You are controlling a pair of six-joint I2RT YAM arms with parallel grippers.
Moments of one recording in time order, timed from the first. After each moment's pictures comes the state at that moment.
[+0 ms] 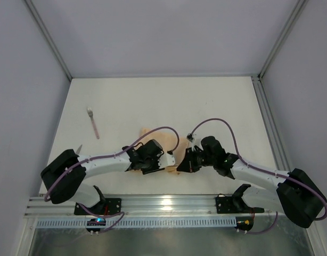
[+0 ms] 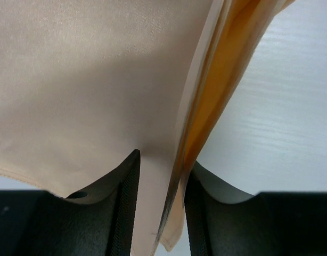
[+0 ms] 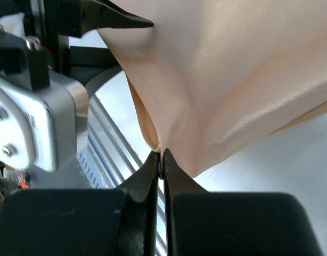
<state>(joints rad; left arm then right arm) -0.96 1.46 0.73 -0.36 0.02 0.46 0.70 1.12 0.39 0.10 -0.50 0.58</state>
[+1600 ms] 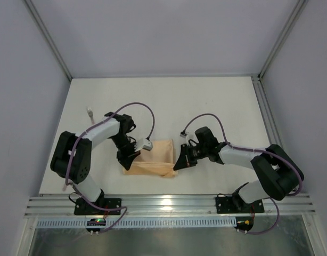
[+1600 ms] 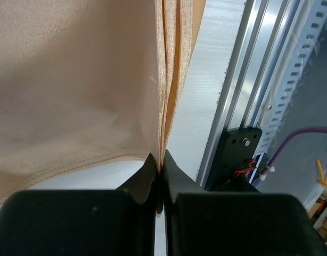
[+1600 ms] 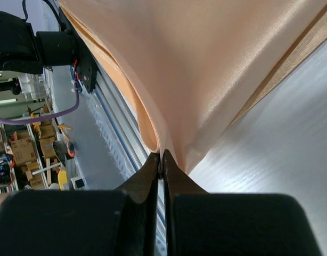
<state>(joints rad) -0.43 1.63 1.05 -1.23 0.52 0.99 0.59 1.42 0.51 0.08 -0.79 0.56</state>
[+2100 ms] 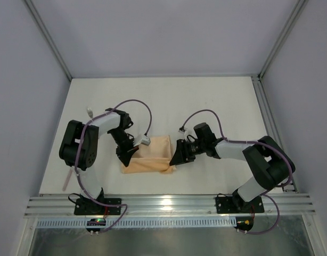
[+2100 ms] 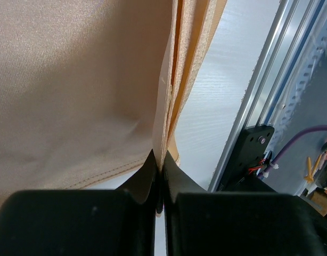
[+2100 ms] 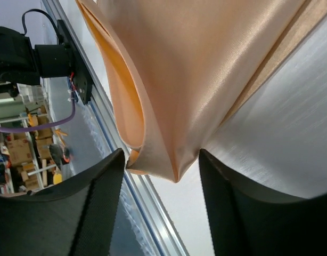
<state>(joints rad) -0.31 1.84 1.14 -1.24 0.52 1.05 0.55 1.57 0.60 0.11 -0.82 0.51</state>
